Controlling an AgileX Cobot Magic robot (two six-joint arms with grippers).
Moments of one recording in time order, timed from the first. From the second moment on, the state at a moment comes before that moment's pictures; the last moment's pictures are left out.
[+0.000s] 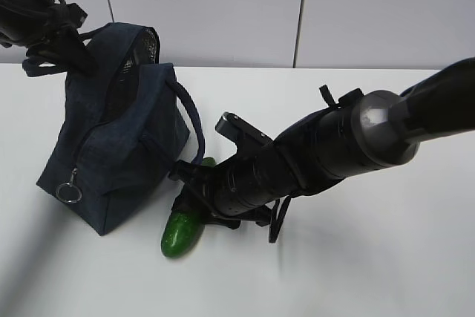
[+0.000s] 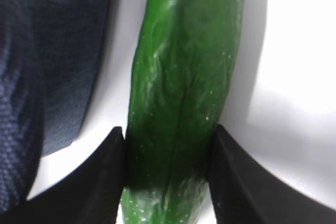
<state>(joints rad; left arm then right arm) -0.04 1.91 -1.63 -0.56 1.09 0.42 0.62 2.11 -1.16 1.55 0.32 -0.63</state>
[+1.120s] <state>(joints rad) -0.04 1.91 -1.63 -0.56 1.09 0.43 0.62 1.86 -1.16 1.11 0.84 -0.58</state>
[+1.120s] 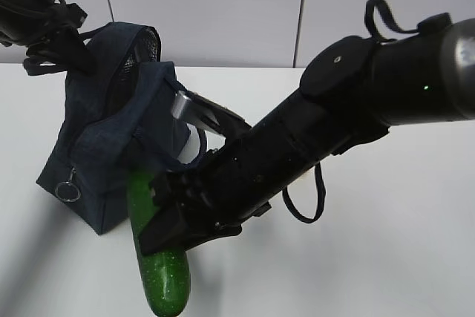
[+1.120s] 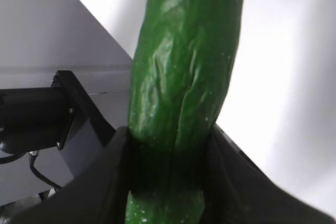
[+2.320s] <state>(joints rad) -0.06 1.85 -1.63 -0.61 1.22 0.43 0.61 1.67 -1.15 1.19 0.55 -0.66</state>
